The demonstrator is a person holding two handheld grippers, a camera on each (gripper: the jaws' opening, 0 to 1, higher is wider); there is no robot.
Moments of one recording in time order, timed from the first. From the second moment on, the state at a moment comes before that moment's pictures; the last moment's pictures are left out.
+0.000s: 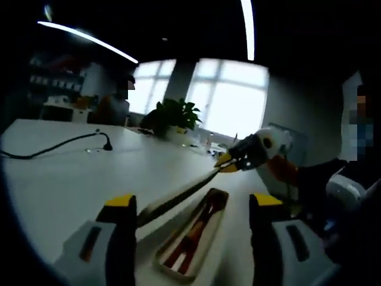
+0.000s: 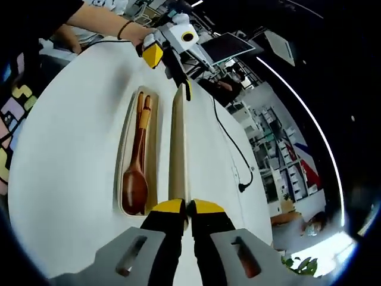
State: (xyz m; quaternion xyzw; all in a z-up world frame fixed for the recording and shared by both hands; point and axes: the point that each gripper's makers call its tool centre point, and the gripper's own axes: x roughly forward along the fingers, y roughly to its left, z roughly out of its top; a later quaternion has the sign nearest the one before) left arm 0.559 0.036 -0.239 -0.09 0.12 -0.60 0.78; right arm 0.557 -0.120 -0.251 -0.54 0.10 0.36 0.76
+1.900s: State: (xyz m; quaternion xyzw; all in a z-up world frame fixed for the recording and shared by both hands) left arm 0.551 0.007 -0.291 0.23 0.27 -0.63 0.69; right arm 0.519 -0.083 -0.248 -0.71 -0.14 0.17 0.66
